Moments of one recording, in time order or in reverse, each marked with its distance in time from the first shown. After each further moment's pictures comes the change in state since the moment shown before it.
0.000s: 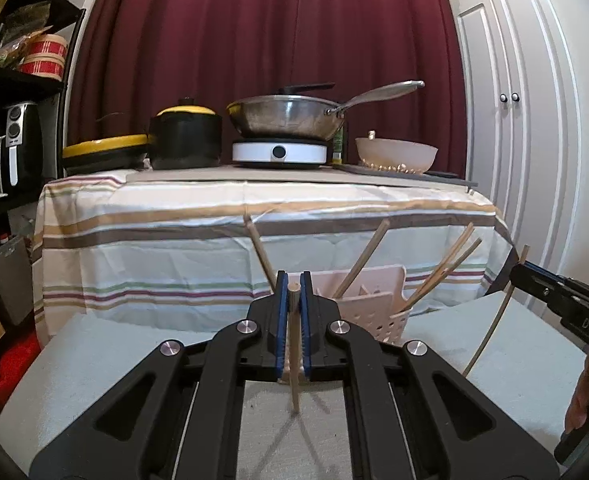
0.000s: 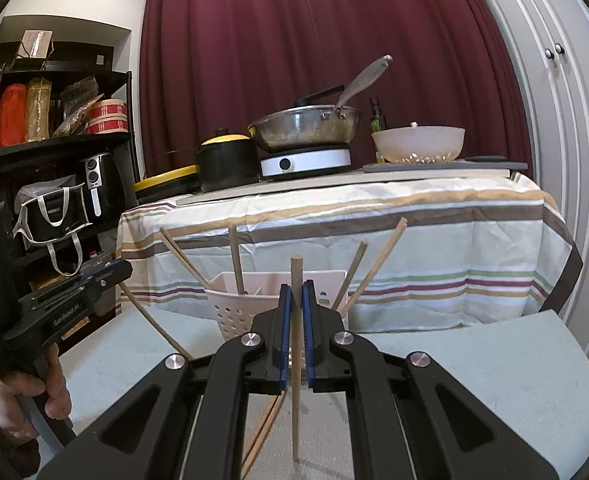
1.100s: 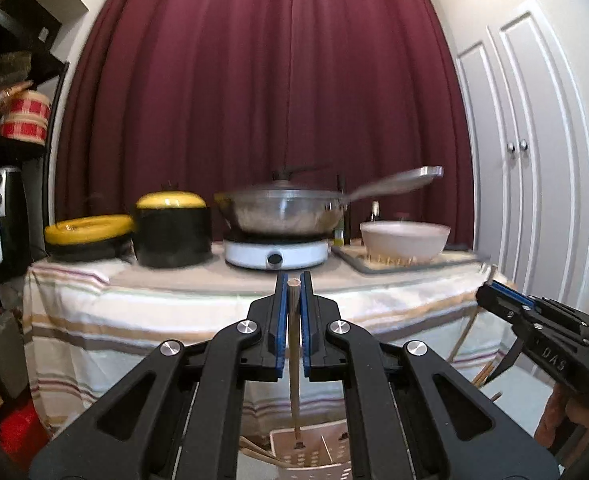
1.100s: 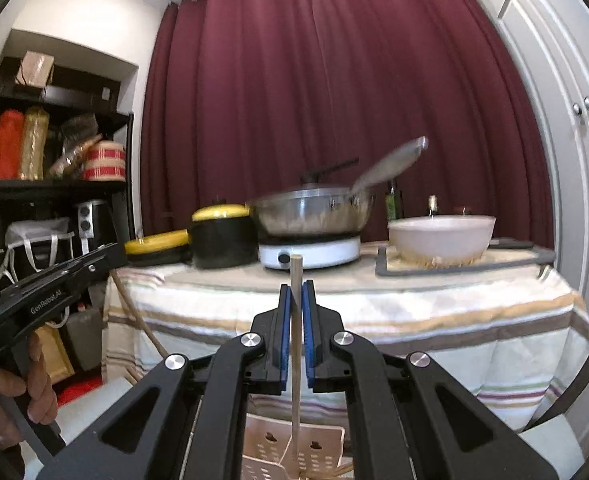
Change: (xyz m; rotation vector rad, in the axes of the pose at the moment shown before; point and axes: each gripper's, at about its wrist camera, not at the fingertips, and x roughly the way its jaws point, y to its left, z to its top) left arm 0.065 -0.011 0.121 0.034 -0.164 0.003; right arm 0.077 -0.004 0.099 -0.047 -0.166 0.018
